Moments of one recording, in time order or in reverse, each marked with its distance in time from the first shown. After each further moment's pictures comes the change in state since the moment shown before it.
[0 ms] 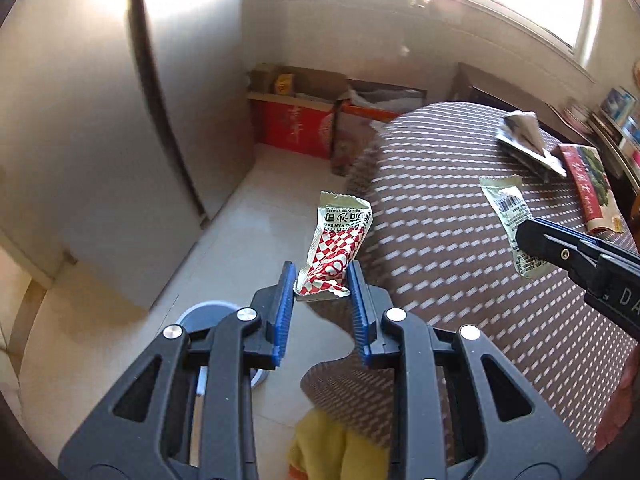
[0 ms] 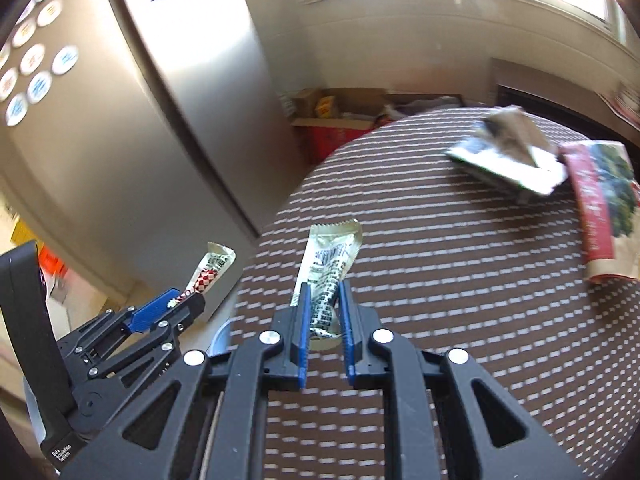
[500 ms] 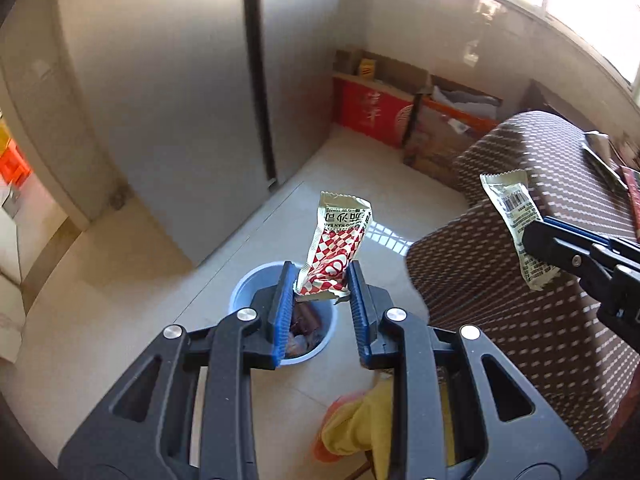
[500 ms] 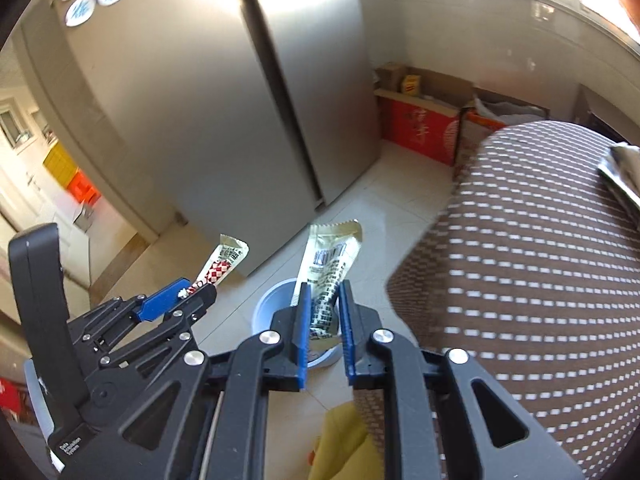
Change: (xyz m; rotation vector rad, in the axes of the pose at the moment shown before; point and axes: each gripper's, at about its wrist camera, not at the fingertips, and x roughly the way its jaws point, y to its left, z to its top) left arm -0.014 0.125 -0.055 -0.169 0.048 0.162; right arm 0.047 0.130 -0.029 -0.210 0.108 0.126
